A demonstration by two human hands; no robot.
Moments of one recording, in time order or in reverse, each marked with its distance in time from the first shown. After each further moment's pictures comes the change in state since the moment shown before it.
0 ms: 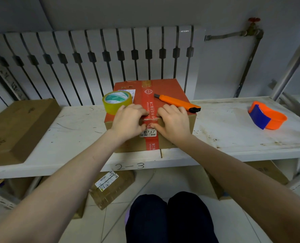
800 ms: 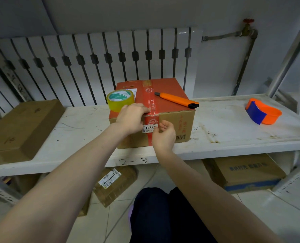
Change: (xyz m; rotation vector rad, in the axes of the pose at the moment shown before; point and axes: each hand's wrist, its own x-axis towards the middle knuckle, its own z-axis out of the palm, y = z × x) left_hand -0.008 0.007 -0.018 0.003 -0.142 -0.021; right_hand -0.028 -0.083 0.005 0.885 0.105 1.184
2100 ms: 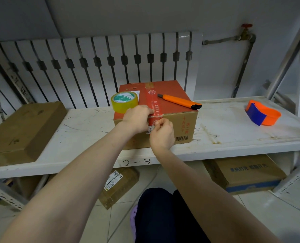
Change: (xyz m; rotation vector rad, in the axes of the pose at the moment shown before) left_hand 0.001 0.005 -0.006 0.016 -0.073 -0.020; right_hand -0.002 -0.006 0.018 -0.328 0.102 -0.194
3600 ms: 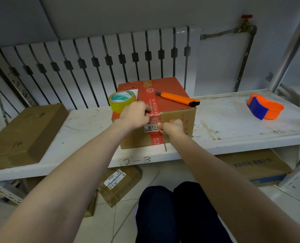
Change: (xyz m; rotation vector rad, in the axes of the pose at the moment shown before) left_hand 0.011 -0.001 0.000 -0.128 0.067 -0.032; right_hand 0.043 0.000 -0.037 0.350 -0.403 0.545
